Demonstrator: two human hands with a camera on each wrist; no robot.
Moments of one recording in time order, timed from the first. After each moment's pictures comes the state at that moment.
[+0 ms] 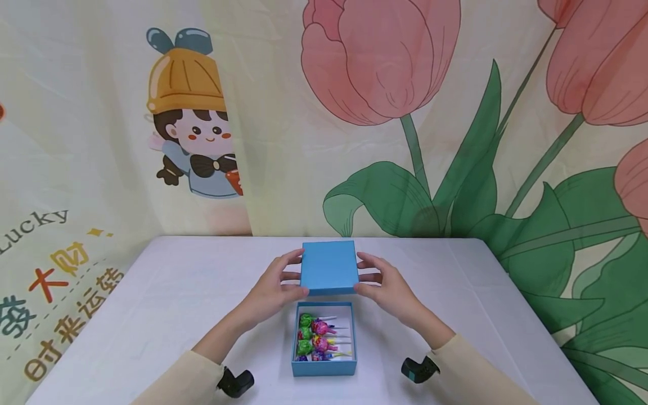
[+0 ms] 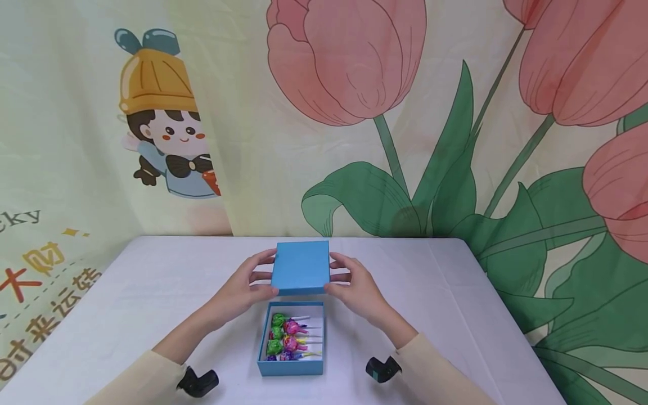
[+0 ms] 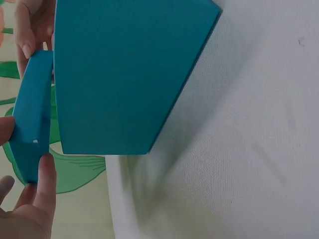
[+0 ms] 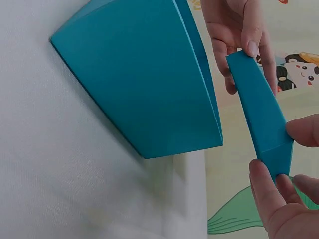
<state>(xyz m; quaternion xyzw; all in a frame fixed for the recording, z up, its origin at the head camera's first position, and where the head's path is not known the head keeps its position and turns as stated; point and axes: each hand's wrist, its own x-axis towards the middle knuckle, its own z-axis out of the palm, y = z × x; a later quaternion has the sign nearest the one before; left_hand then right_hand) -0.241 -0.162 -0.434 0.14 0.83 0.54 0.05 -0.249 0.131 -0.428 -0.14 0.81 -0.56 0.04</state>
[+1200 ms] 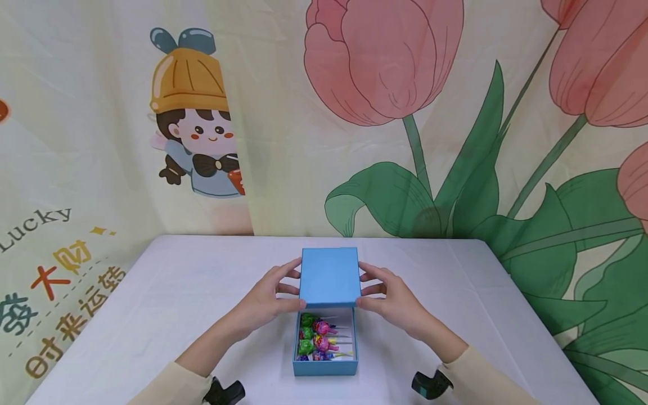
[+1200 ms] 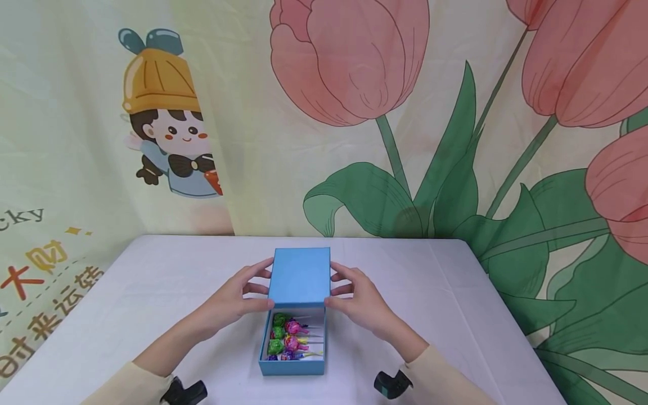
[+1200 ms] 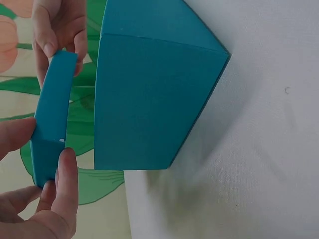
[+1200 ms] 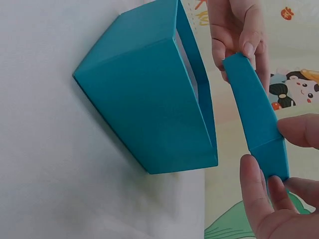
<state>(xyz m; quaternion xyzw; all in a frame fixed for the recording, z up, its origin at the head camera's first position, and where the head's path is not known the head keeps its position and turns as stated) -0.215 -0.167 -0.417 0.09 0.84 0.53 0.09 -0.225 0.135 -0.419 -0.14 0.82 -0.54 0.08</state>
